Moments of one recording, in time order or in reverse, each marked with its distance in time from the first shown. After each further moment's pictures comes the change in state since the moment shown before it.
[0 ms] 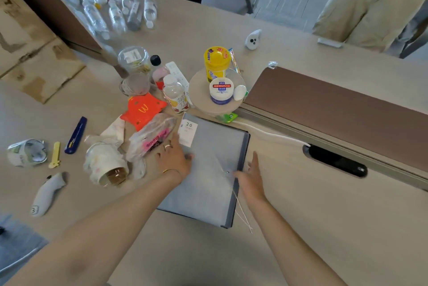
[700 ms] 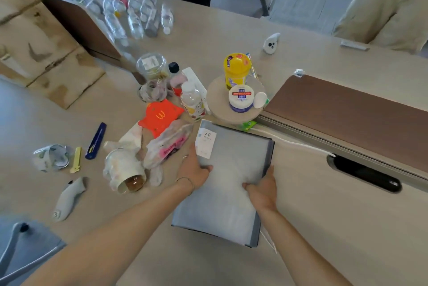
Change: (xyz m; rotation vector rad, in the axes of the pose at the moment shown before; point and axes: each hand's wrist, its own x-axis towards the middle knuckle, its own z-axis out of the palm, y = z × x) left_hand 0.011 -0.014 0.003 -0.420 -0.124 0.081; right_hand 0.026 0.019 0.026 -0.318 0.132 -0.070
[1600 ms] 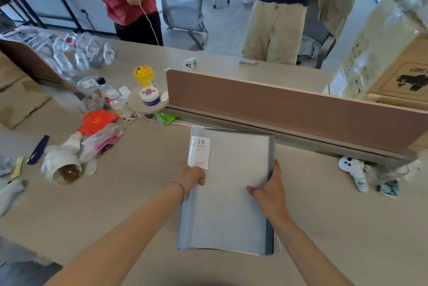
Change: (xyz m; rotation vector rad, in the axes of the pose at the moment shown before) left_hand -0.258 0.175 0.145 -0.447 -0.259 -0.124; right_hand -0.132 0.139 -0.319 0.227 0.094 -0.267
